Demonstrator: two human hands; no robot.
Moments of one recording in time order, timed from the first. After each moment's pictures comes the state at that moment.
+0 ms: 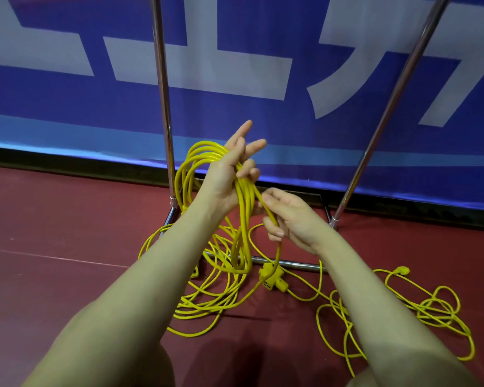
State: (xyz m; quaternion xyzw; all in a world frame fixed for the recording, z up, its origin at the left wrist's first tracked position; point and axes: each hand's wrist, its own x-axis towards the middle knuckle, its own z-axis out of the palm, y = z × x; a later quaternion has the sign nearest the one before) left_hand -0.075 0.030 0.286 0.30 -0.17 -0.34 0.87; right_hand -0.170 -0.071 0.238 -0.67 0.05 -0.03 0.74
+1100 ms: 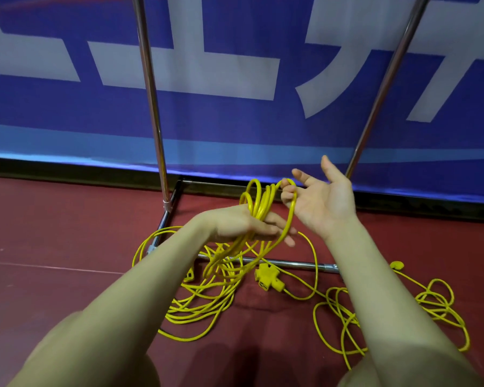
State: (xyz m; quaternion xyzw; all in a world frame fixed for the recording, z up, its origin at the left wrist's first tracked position) left_hand -0.084 0.029 0.242 0.58 -0.48 -0.51 0.41; right_hand -0.183 -0.101 0.278 -0.30 0.21 -0.19 0.91
